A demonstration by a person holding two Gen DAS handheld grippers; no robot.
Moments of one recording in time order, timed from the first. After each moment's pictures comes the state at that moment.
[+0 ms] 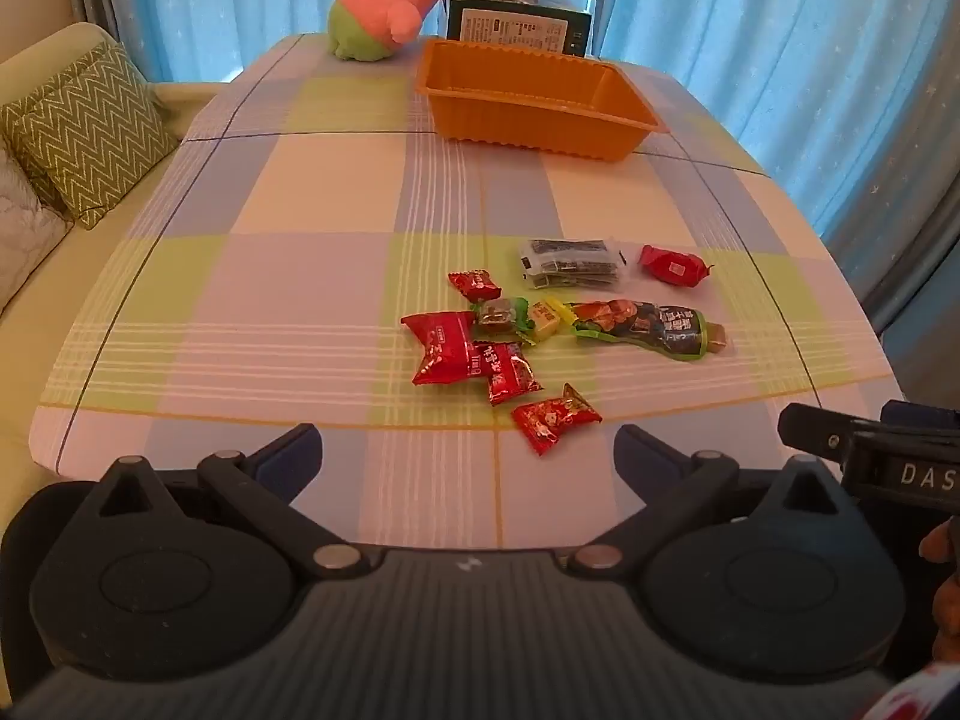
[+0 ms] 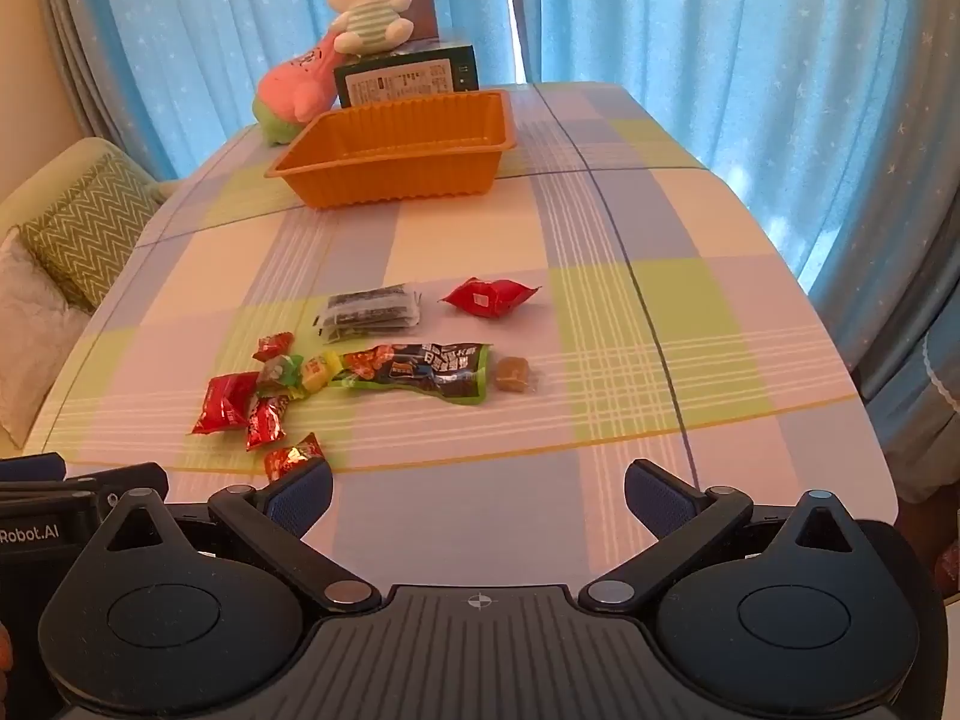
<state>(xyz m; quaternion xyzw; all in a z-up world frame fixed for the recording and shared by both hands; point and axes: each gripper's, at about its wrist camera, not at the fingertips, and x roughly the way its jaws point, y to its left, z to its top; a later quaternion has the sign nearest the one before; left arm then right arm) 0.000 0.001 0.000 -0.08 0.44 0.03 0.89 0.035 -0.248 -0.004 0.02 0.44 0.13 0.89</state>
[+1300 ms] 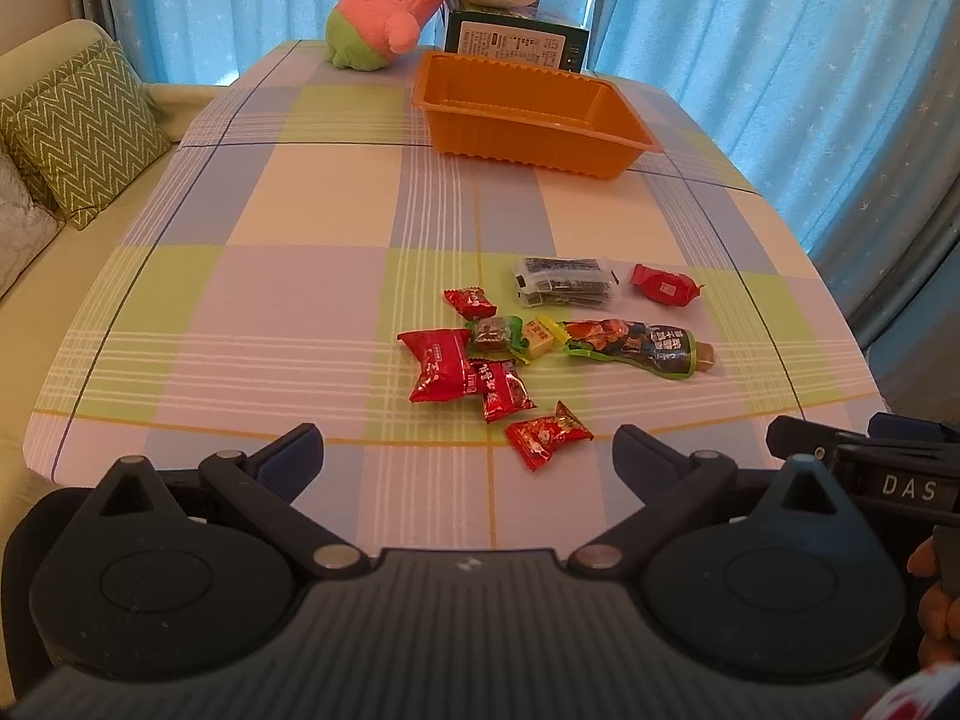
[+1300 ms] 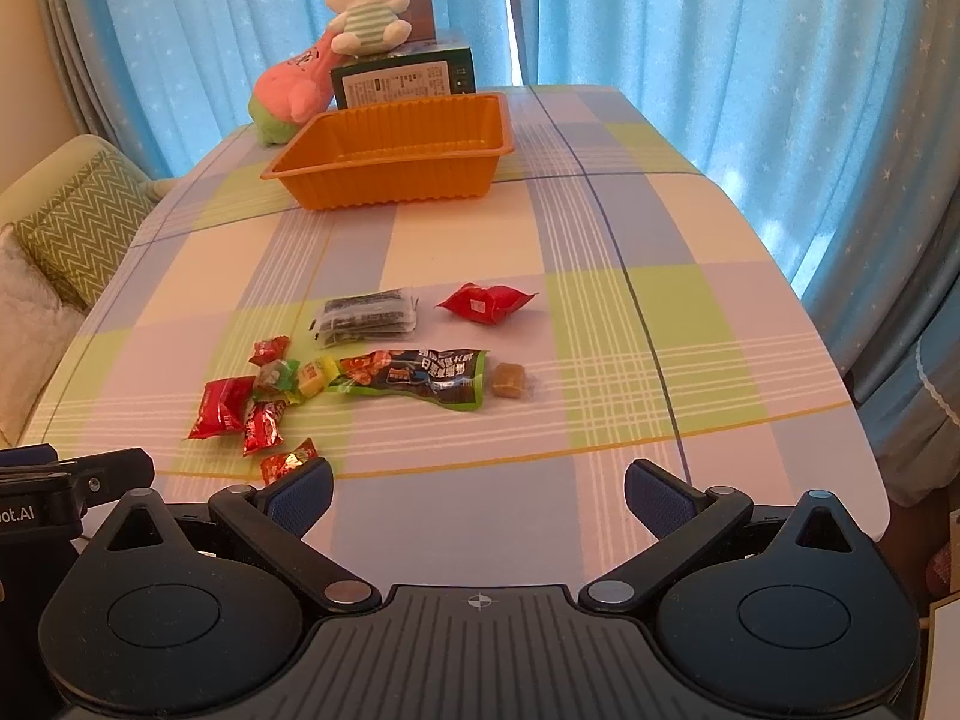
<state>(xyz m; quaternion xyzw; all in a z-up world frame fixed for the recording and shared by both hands) 0.003 0.006 0.009 -0.09 0.44 0.03 0.89 0.038 -0.245 0.001 0.01 0.44 0.12 0.89</state>
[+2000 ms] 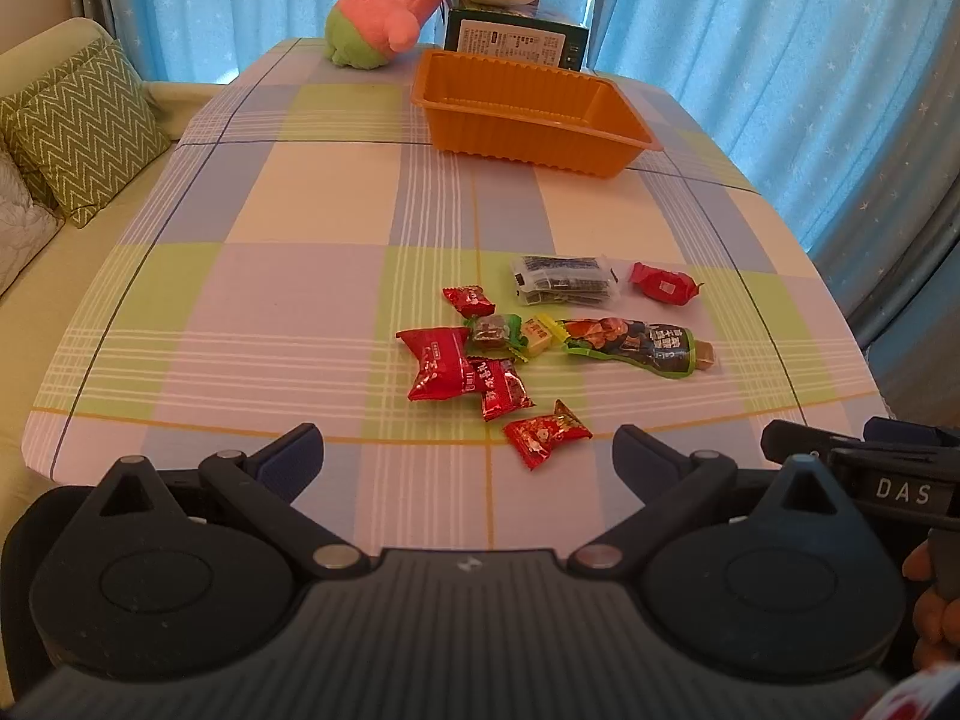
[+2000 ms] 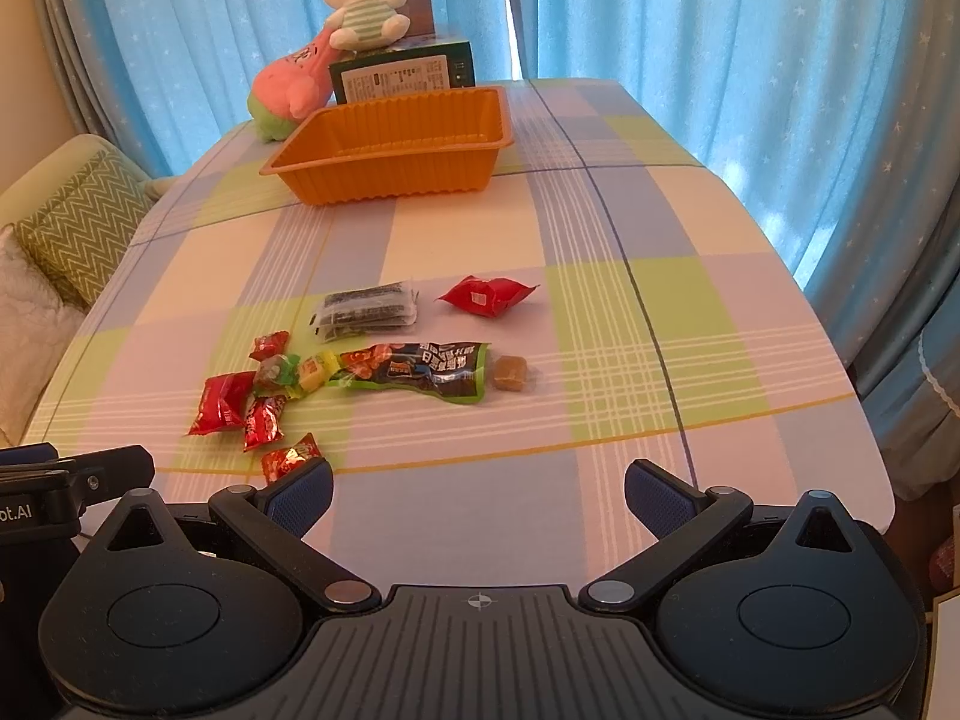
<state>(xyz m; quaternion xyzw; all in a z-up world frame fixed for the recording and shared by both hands) 0.003 0.004 0.009 -0.09 0.44 0.03 0.89 0.036 -0.246 -0.002 0.02 0.45 0.12 0.89</state>
